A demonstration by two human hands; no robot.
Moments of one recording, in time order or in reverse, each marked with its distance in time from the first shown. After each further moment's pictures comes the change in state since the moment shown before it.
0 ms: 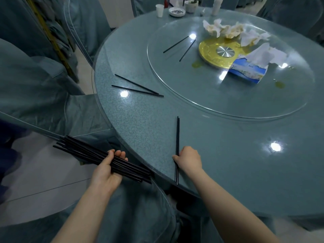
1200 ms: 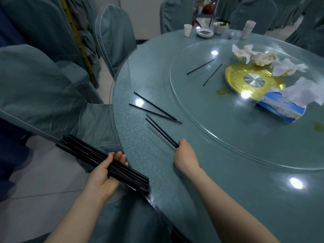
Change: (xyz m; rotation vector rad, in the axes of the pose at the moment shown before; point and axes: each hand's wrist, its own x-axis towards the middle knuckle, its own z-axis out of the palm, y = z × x) left_hand 0.052 0.061 0.040 -0.046 -0.030 0.047; right_hand 0.094 -0.110 -0.024 0.016 0.035 -0.368
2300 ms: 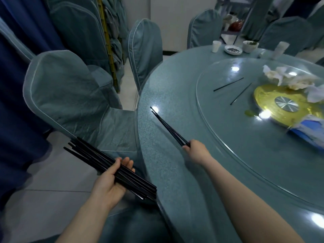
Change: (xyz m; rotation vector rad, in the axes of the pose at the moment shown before) left_hand 0.004 0.043 -0.015 -0.088 0.029 0.046; right_hand 0.079 -0.054 -0.005 -0.150 -0.180 -0.123
